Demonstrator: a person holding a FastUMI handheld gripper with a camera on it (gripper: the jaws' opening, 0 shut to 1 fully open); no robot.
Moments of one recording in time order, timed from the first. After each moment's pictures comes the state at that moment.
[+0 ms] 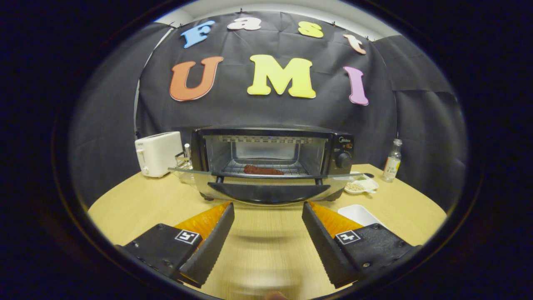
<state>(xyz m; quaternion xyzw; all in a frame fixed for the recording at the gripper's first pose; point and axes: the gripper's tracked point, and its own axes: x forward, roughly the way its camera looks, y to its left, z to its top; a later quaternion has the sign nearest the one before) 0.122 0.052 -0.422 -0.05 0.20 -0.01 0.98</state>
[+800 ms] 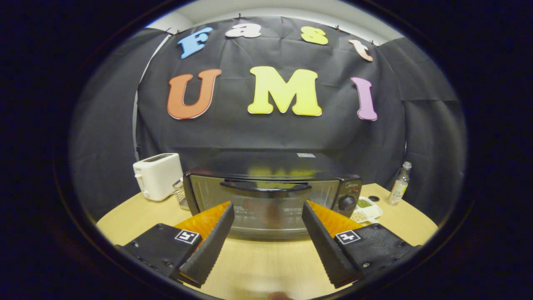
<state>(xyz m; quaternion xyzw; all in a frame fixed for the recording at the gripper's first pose) 0.176 0.054 -0.337 -0.05 0.17 0.02 0.98</state>
